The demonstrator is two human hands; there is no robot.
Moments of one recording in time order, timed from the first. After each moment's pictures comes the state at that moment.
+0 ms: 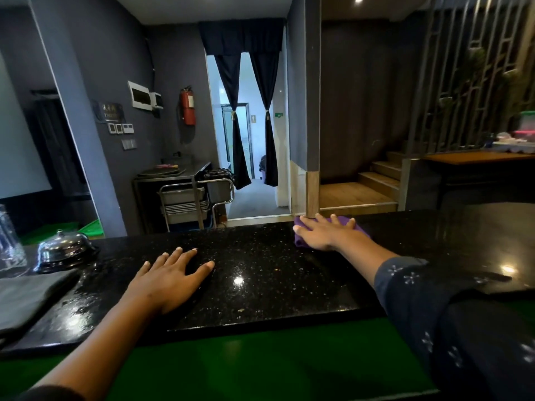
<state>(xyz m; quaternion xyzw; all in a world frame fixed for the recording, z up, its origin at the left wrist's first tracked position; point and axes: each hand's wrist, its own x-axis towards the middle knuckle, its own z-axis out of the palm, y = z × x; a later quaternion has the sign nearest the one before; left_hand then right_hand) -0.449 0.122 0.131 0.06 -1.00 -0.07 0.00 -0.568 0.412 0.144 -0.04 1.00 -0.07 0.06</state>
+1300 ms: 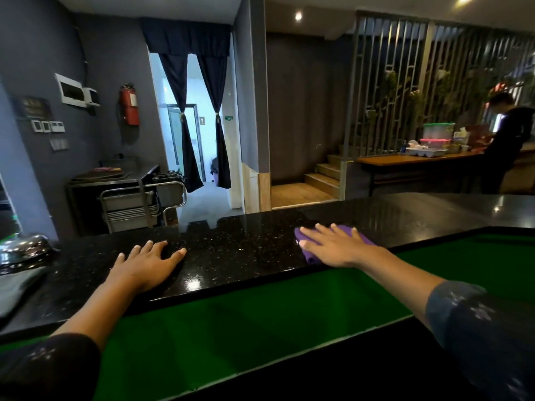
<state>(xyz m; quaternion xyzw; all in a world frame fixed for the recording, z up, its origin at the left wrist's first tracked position) -0.442 0.122 0.132 0.04 -0.99 -0.09 0.02 -0.414 0.485 0.142 0.00 1.00 -0.07 0.03</state>
